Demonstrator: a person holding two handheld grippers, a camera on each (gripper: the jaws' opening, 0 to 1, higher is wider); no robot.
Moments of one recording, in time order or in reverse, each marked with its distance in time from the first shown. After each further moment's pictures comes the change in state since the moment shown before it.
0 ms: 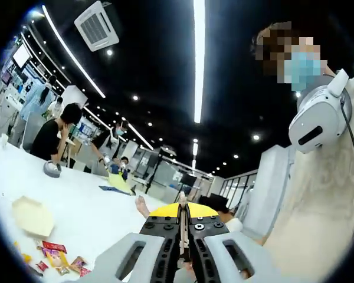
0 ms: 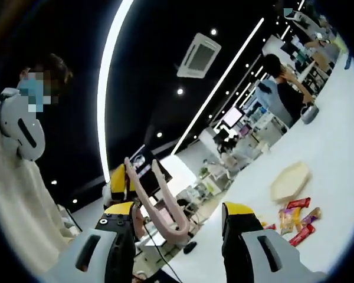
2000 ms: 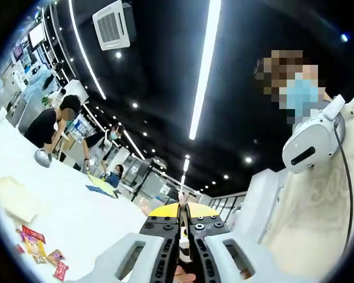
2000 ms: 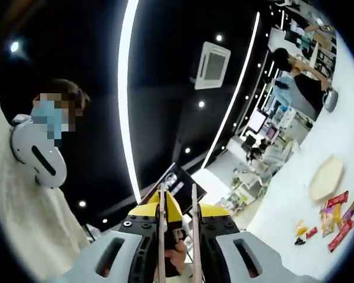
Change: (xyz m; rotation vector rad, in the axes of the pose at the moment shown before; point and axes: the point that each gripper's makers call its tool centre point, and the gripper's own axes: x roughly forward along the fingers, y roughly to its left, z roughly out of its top) left arm -0.003 -0.002 -0.001 -0.128 -0.099 -0.043; right arm 0.027 0.051 0.024 0.115 -0.120 0.206
